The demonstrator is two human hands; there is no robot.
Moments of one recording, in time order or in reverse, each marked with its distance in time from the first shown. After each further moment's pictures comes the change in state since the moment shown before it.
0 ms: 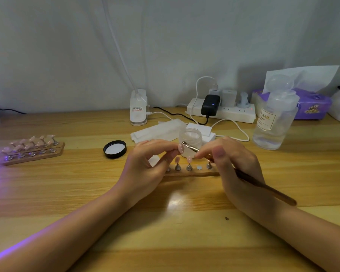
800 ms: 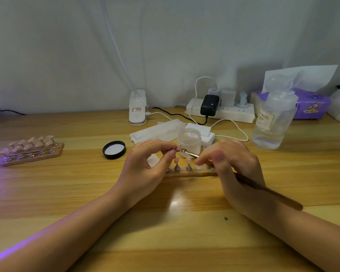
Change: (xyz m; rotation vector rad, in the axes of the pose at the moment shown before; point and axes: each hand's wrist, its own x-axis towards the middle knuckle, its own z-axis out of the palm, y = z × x) left_hand 0.000 0.001 -0.001 -0.004 -0.005 -0.042; right_hand -0.003 0.003 -0.001 -0.072 0.044 -0.094
